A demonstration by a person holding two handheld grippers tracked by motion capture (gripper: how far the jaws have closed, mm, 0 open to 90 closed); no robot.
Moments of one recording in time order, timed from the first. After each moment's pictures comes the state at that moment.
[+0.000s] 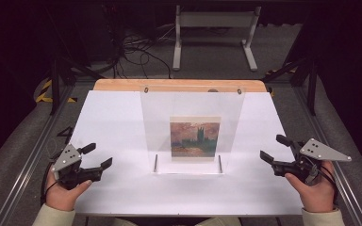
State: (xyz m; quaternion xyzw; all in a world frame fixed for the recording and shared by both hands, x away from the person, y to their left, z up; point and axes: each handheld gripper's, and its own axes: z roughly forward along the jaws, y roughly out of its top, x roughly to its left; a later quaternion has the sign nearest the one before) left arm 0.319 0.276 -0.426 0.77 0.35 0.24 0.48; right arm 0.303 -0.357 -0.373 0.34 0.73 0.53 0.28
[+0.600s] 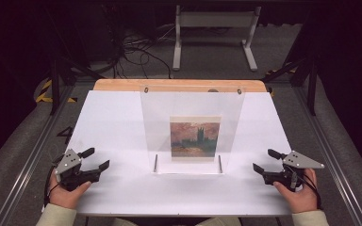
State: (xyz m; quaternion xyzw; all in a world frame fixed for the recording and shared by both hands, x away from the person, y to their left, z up) left arm 0.332 0.290 -0.467 0.77 0.36 0.23 0.48; right arm 0.316 -0.364 -0.452 0.37 0.76 0.47 0.25
